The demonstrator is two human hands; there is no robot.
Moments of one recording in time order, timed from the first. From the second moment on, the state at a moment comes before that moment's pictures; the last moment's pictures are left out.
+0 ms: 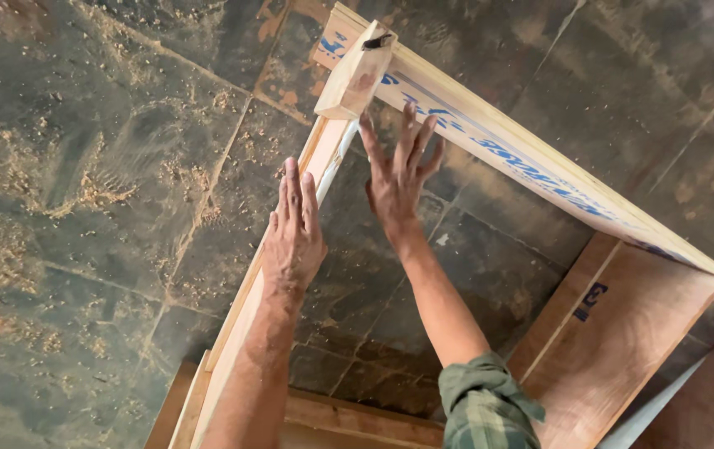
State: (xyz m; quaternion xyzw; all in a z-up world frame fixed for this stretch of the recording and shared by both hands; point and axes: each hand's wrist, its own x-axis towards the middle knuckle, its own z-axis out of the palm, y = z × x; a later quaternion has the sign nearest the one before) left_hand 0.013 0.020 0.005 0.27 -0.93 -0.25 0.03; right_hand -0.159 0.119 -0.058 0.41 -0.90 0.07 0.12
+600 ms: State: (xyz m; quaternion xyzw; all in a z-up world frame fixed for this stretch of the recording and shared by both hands) left_hand 0.005 0.017 0.013 0.27 -0.93 -0.26 0.02; right_hand -0.146 0.115 -0.045 0.41 -0.88 0.23 -0.05
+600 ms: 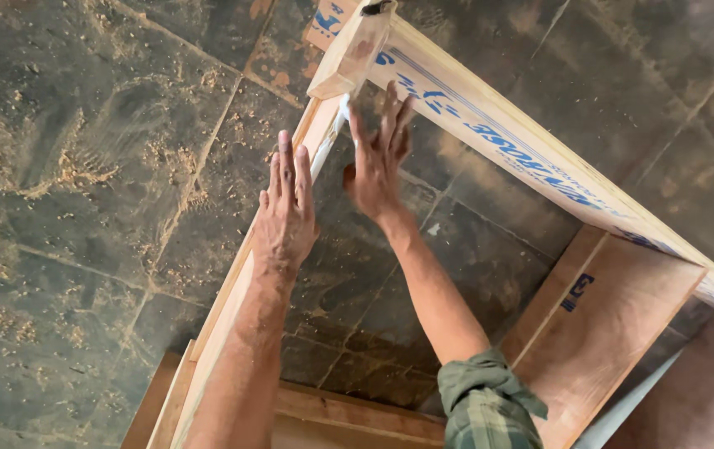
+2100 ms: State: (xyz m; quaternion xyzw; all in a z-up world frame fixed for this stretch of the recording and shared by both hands) left_hand 0.015 0.013 -0.019 0.35 -0.91 -0.20 0.08; right_hand -0.116 0.184 -0.028 0.46 -0.87 0.09 0.11
